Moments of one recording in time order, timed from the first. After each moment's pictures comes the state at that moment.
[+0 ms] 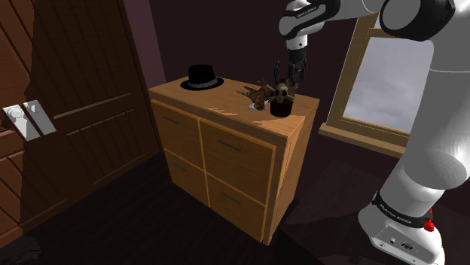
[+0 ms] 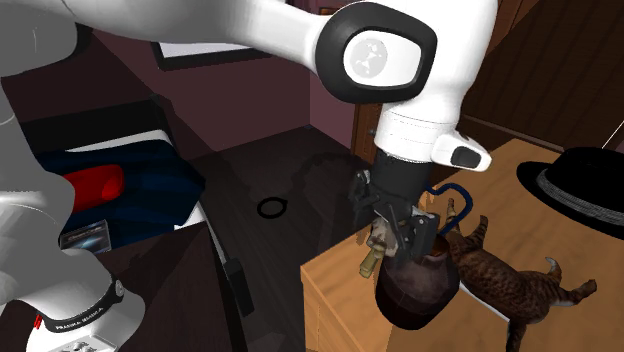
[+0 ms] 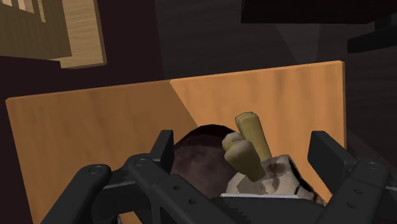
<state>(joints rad) -0.09 0.22 -0.36 -1.67 -0.08 1.75 -0.47</state>
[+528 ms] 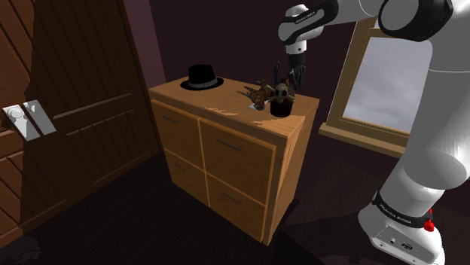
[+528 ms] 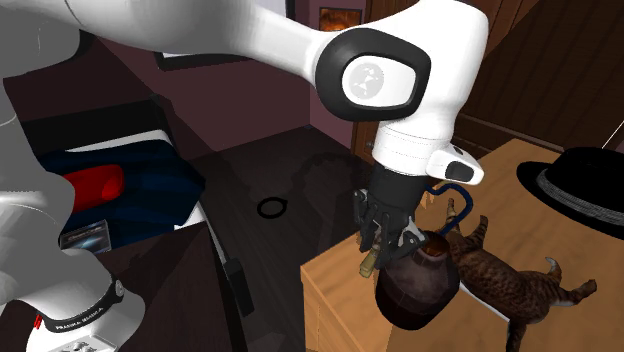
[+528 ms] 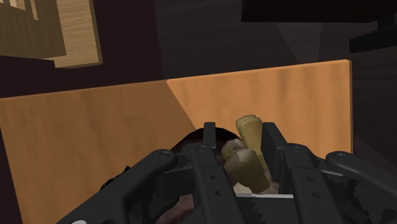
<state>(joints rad) -0.09 0.23 -0.36 -1.71 -0.08 1.79 -0.47</state>
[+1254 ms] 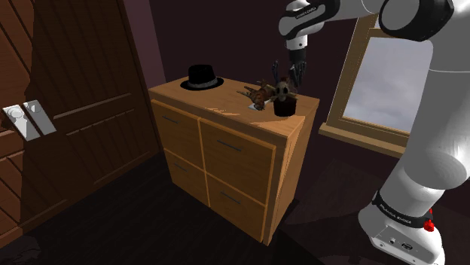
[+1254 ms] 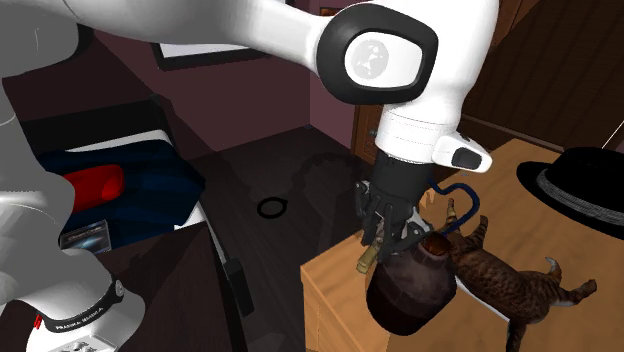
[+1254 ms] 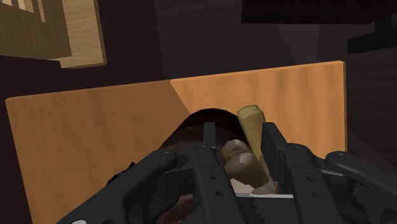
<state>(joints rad) -0.10 0.22 -0.36 -1.67 -0.08 1.75 -0.47</state>
